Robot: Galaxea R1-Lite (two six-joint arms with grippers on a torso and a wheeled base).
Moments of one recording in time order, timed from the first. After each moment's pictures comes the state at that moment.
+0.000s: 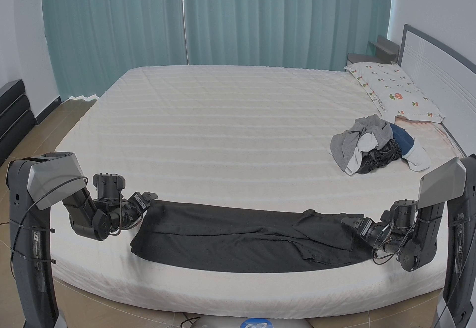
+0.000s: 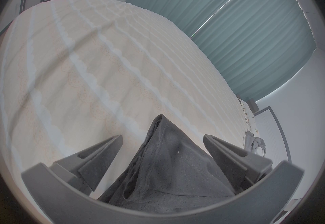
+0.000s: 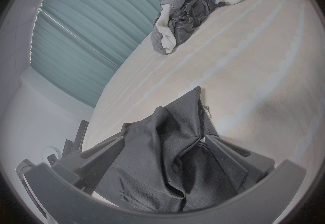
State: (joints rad) left arm -0.02 2.43 -0.90 -0.90 -0.12 -0.77; right arm 0.04 2.47 -0.42 -1.50 0.24 0.70
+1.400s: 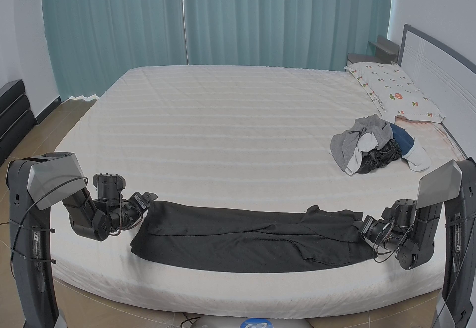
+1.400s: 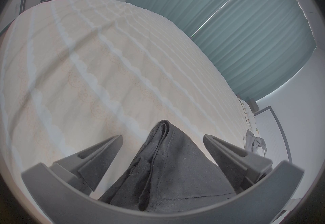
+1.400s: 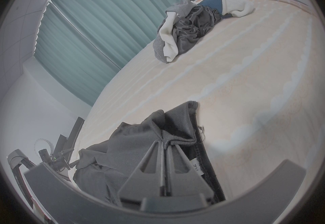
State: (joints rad) left arm -0.02 2.43 -0.90 -0.90 -0.12 -0.77; right arm 0.00 2.53 -0.48 -1.54 0.23 0.60
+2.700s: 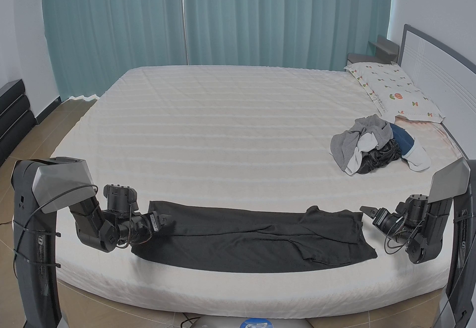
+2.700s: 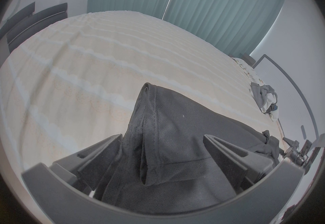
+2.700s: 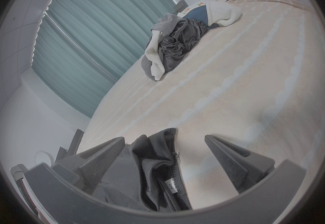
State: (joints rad) left arm -0.11 2.43 -0.81 -0.91 -0.11 -0.40; right arm -0.12 2.51 -0.49 -1.55 0.28 0.62
